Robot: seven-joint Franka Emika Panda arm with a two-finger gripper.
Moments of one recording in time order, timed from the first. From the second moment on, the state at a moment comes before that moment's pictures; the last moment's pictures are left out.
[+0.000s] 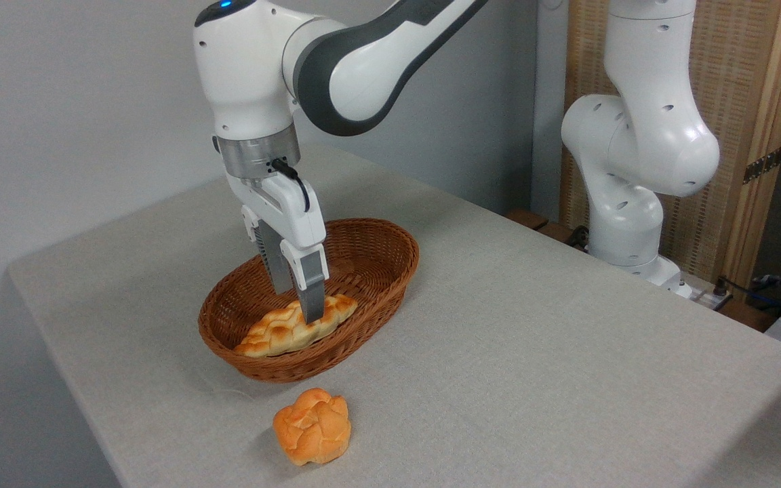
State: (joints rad) arm -0.15 -0.01 -0.13 -2.02 0.01 2.04 0.58
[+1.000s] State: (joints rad) arm -0.16 0.03 -0.15 -2.08 0.05 2.14 0.62
